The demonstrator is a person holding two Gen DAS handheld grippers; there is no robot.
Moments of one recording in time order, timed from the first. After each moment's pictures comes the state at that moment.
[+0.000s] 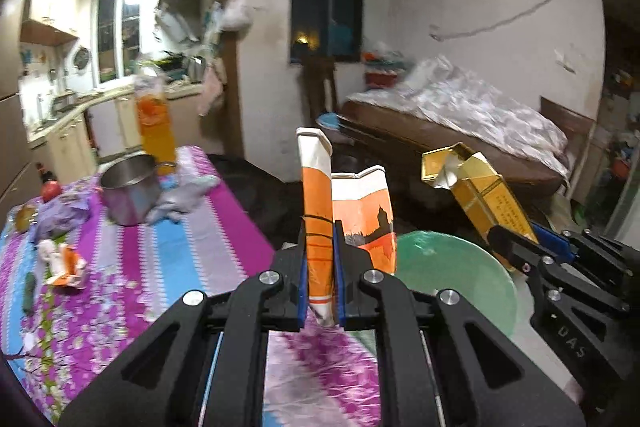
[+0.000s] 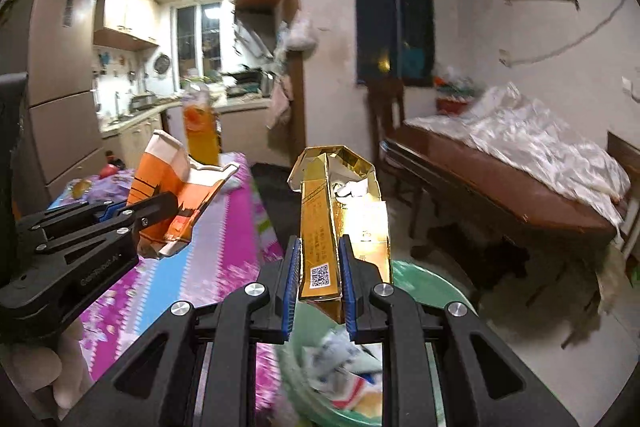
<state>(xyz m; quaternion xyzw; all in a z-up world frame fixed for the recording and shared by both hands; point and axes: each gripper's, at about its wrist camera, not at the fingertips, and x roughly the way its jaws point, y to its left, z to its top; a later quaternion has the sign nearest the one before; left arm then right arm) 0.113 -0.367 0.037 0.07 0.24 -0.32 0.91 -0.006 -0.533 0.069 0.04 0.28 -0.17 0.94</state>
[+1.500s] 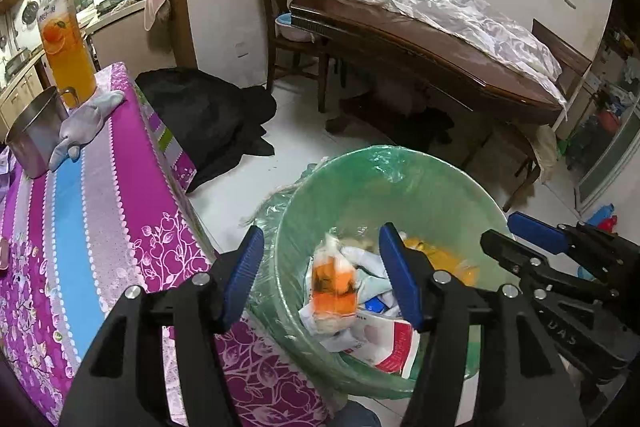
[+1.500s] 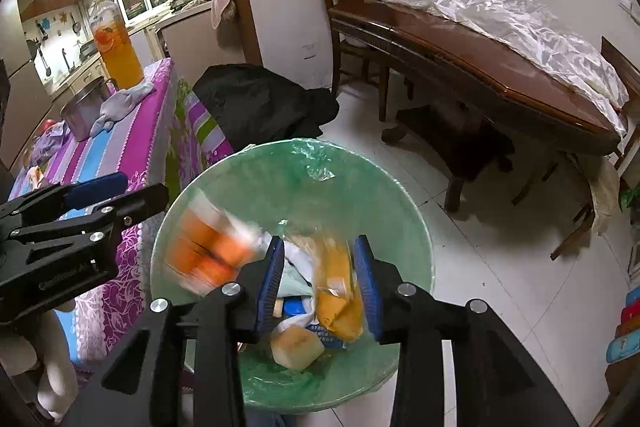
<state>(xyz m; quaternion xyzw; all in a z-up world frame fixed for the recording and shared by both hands) 0.153 -0.469 -0.045 0.12 0.40 -0.35 0.84 0.037 -0.641 -0.035 0.11 0.45 -0.20 0.86</state>
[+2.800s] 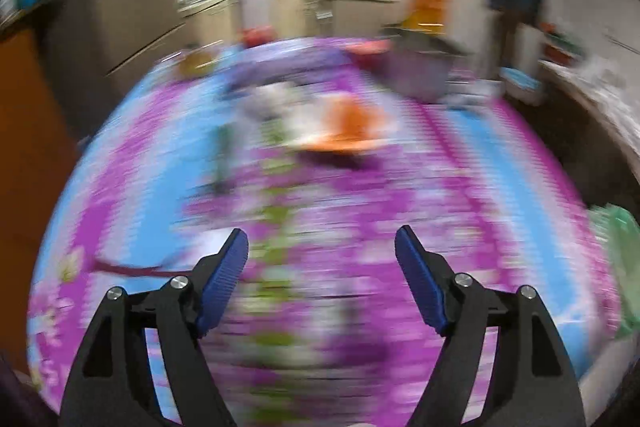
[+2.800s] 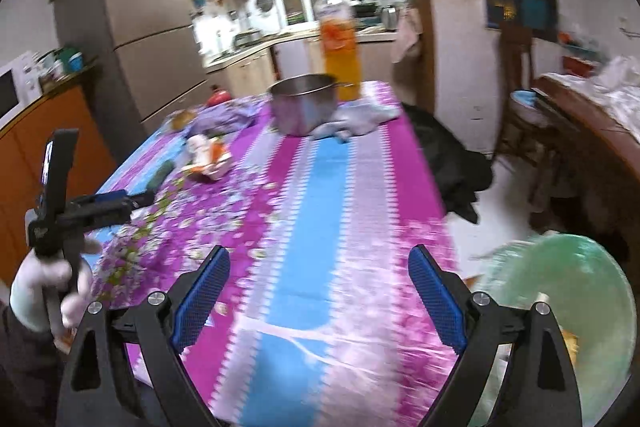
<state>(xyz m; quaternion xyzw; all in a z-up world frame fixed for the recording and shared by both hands) 0.226 -0.034 -0.041 0.01 0.40 -0.01 0.92 0.148 -0.364 -0.008 0.06 0.38 0.08 0.92</state>
